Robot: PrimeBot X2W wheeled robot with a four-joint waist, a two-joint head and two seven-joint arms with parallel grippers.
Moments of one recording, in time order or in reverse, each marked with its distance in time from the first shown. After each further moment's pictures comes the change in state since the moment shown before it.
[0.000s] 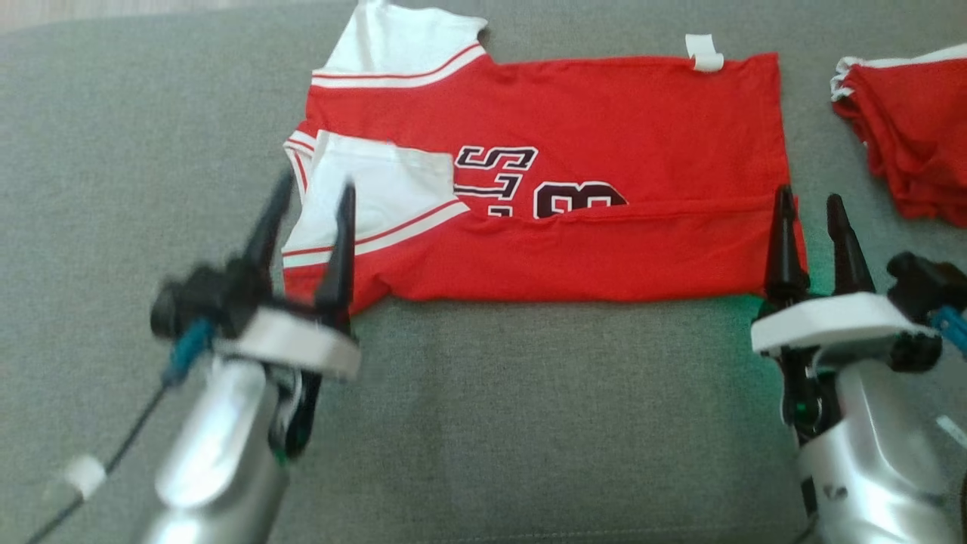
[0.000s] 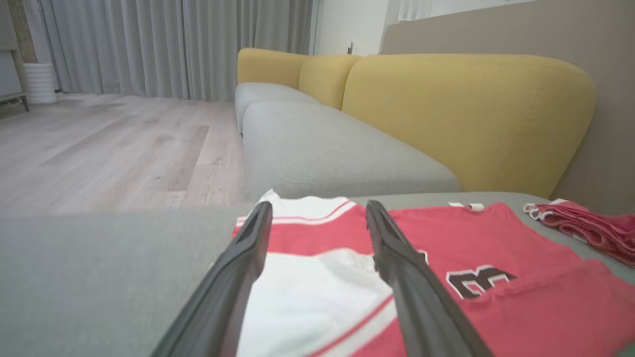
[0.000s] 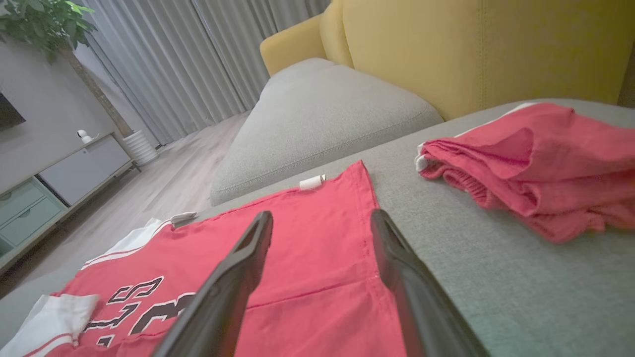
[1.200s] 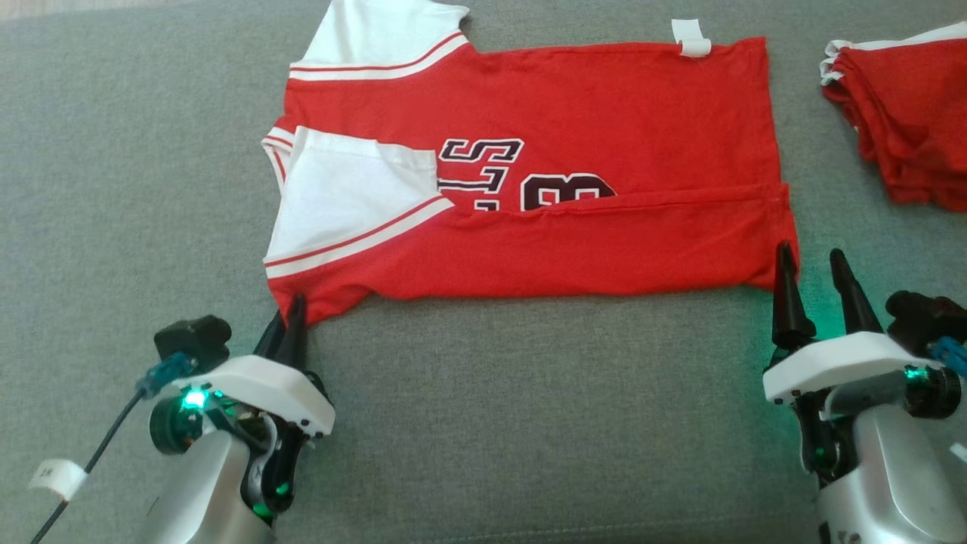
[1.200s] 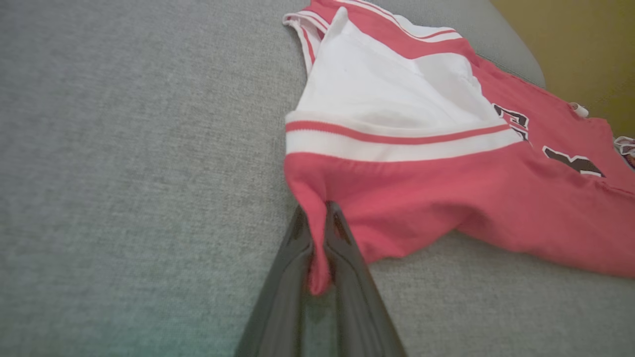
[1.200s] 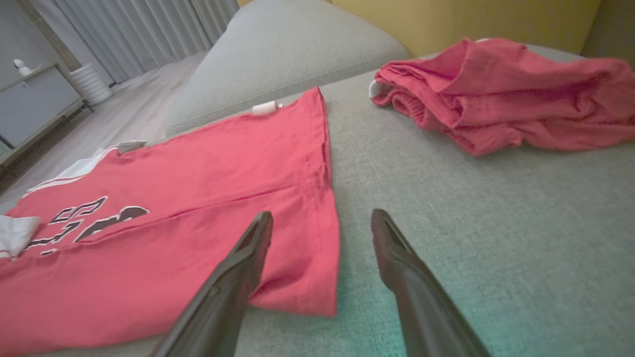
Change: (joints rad) left arm 0.155 -0.003 0.067 0.061 -0.256 0.045 0.316; right arm 0.136 0.001 -0.053 -0.114 -0.095 0.000 0.146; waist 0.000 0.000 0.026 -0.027
